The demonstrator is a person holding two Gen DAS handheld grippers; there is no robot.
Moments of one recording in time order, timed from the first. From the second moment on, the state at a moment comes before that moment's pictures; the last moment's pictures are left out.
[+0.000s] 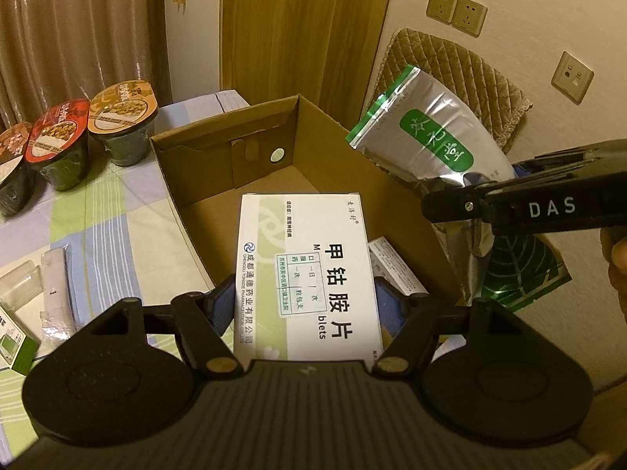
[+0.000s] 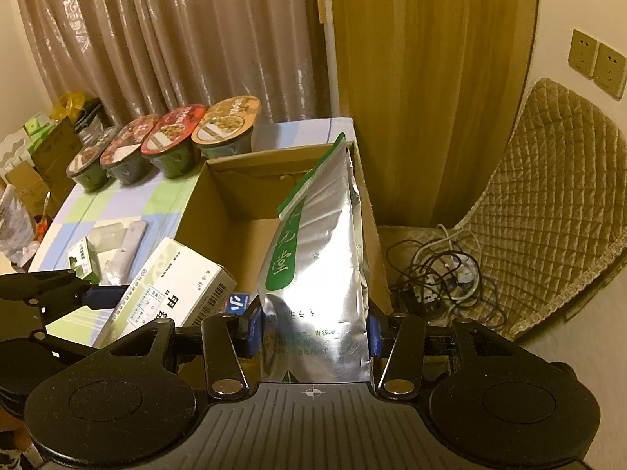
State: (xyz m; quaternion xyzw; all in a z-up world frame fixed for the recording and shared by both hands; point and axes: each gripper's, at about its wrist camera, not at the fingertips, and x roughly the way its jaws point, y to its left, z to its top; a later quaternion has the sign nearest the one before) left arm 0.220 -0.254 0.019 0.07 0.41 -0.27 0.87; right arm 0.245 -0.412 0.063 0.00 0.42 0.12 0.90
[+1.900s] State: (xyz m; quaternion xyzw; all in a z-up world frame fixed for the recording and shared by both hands) left arm 0.220 -0.210 0.012 0.04 0.41 -0.23 0.88; right arm 0.257 -0.391 0.070 0.02 0.38 0.12 0.92
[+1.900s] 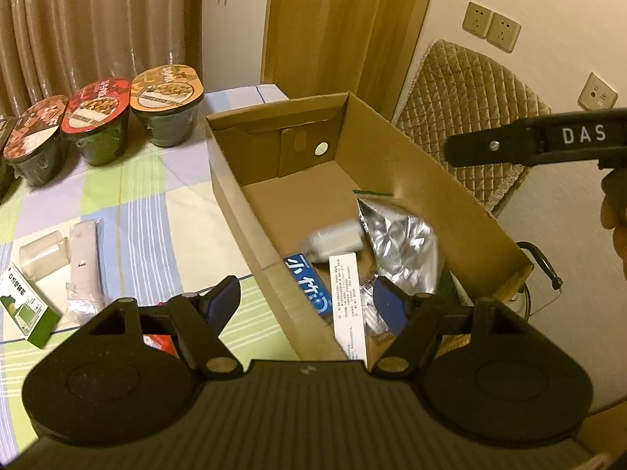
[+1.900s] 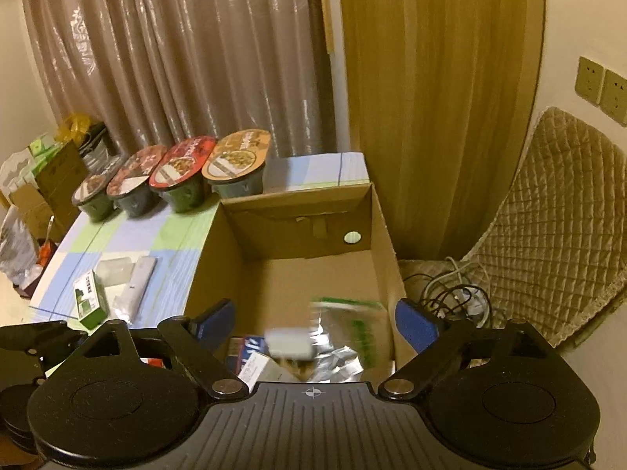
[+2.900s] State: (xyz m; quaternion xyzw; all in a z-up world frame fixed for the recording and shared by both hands) left arm 0.161 -0.162 0.049 0.01 0.40 -0.20 0.89; right arm 0.187 -0.374 0.087 0.04 0.39 0.13 0.91
